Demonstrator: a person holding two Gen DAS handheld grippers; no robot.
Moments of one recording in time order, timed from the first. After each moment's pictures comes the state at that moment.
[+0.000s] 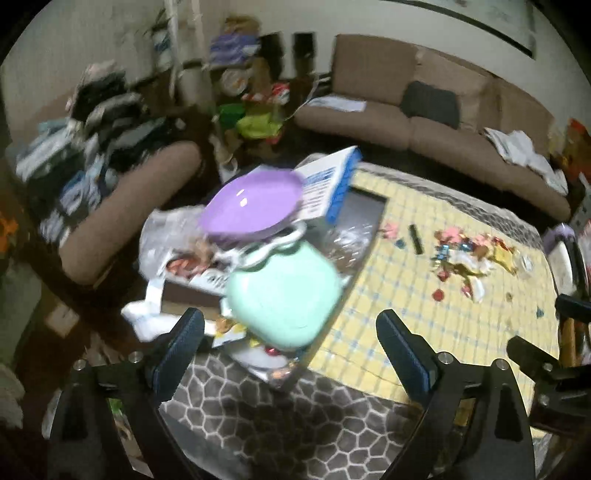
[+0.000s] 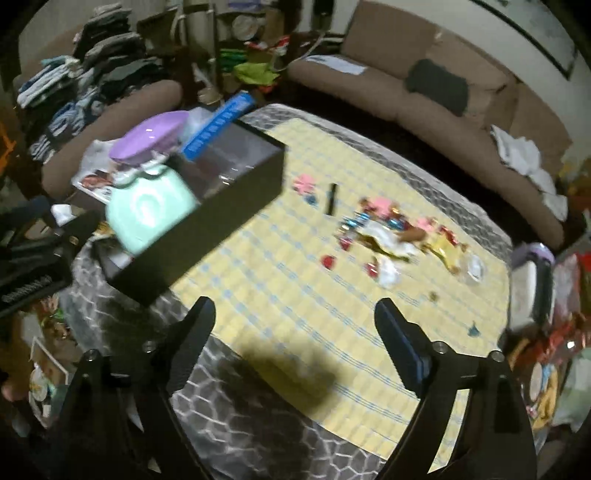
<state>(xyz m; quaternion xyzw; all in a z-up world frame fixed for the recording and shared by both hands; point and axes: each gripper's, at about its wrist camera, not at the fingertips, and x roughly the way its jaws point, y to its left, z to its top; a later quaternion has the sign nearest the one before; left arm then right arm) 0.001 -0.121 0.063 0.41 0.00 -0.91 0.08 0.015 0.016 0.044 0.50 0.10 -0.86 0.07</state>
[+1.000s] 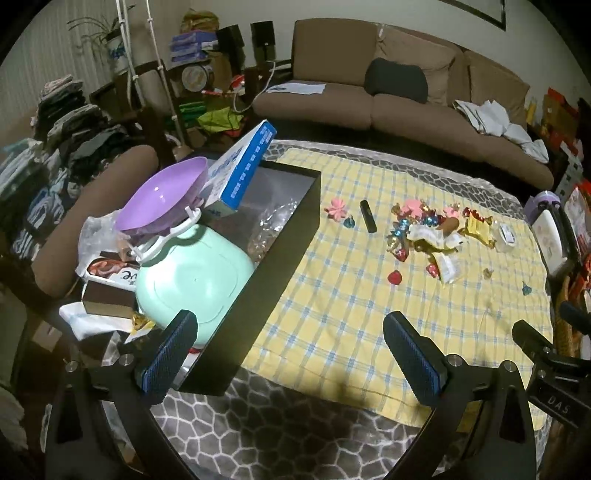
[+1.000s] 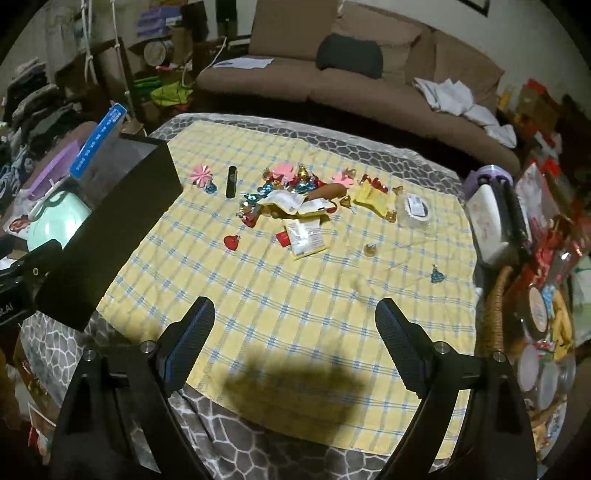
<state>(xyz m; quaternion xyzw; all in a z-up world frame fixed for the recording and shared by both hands) -0.021 -0.045 0.026 0.44 -0.01 -0.90 0.04 0.031 0.123 0.004 0.48 0.02 -0.88 -0.05</state>
